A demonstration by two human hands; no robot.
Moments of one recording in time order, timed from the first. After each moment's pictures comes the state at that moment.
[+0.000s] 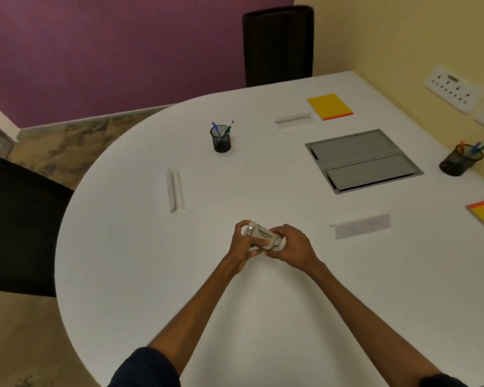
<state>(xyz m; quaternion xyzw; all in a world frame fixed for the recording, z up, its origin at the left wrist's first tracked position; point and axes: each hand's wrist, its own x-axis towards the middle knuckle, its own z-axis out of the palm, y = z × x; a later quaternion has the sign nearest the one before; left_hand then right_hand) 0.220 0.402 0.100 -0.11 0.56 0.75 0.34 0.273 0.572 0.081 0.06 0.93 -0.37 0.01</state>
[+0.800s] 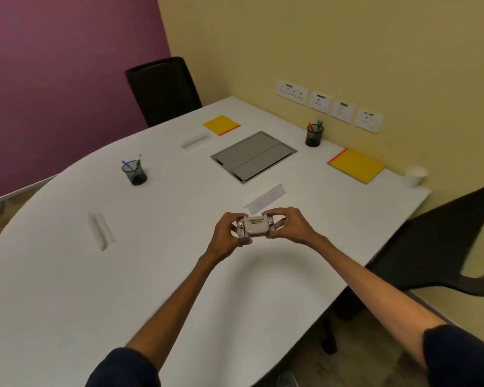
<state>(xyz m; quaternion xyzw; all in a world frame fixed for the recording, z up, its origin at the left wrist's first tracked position) 0.360 0.477 0.161 0.39 0.77 0.48 0.17 0.496 0.663 0.184 0.19 0.86 -0.47 -0.10</state>
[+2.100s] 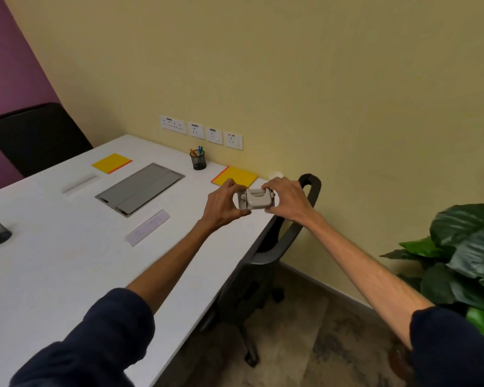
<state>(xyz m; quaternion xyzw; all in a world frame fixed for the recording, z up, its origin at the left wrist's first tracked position) 0.628 0.790 0.249 0.65 0.69 0.30 -0.04 0.828 0.896 0.267 0.28 0.93 -0.09 -0.23</state>
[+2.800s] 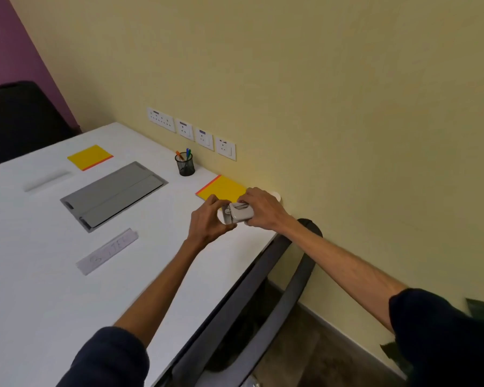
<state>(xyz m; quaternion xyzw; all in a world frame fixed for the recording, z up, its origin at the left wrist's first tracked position) 0.577 0.968 0.191 0.55 0.77 0.31 -0.03 0.723 1.101 0.230 0.19 0.97 -0.10 -0.13</state>
